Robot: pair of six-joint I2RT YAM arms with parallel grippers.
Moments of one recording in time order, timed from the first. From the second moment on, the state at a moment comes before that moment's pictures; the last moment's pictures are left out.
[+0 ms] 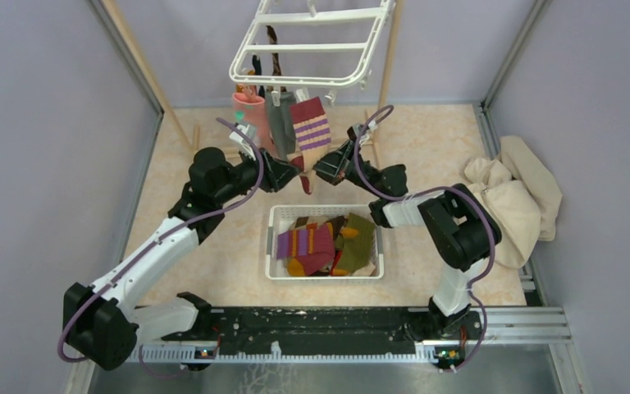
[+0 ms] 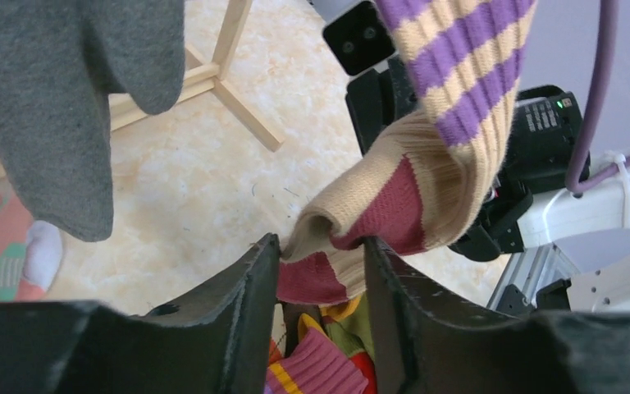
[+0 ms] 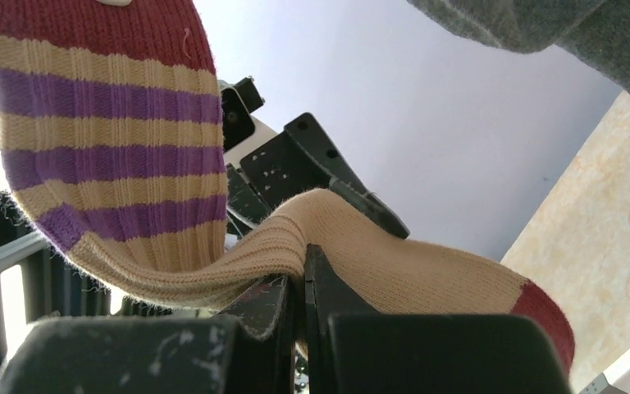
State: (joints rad) left arm -0.49 1.12 0.85 0.18 0.37 -0.43; right arm 0.53 1.79 0.79 1.54 -0.62 1.69
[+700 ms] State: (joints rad) left arm -0.49 1.16 0.89 0.17 0.42 -0.43; right arm 0.53 1.82 0.82 1.55 -0.66 1.71
